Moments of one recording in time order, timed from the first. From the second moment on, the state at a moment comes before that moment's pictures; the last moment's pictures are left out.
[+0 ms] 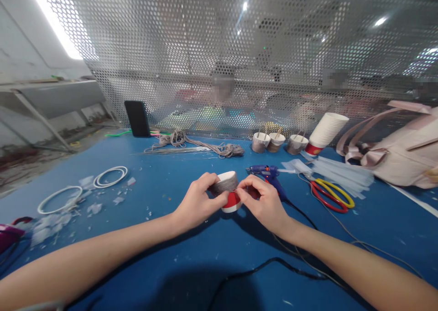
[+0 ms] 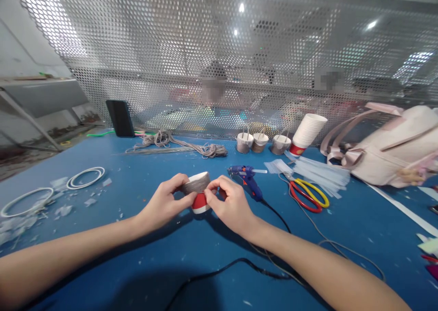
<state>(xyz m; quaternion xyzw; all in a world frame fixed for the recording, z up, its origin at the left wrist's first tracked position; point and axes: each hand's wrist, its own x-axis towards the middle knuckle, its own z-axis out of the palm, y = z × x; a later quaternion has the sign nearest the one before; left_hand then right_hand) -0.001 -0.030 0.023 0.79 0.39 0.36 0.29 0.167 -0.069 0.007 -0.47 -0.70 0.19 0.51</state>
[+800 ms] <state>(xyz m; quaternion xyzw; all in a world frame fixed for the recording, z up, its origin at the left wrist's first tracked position) -0.002 -0.028 0.019 0.79 0.41 0.36 0.29 0.167 -0.068 0.004 -0.47 -0.71 0.16 0.51</state>
